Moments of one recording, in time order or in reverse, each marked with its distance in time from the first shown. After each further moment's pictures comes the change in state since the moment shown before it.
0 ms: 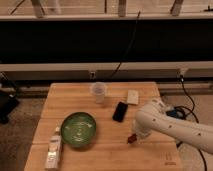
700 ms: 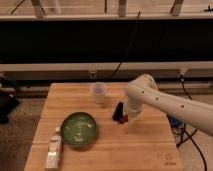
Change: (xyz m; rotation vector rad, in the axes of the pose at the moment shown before) arm 0.000 -0.103 -0.043 0.019 -0.047 0.029
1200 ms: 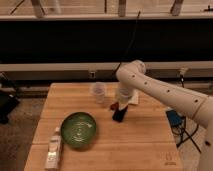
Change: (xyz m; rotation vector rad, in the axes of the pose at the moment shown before) arm -0.019 -0.079 -0.015 0.052 -0.032 0.002
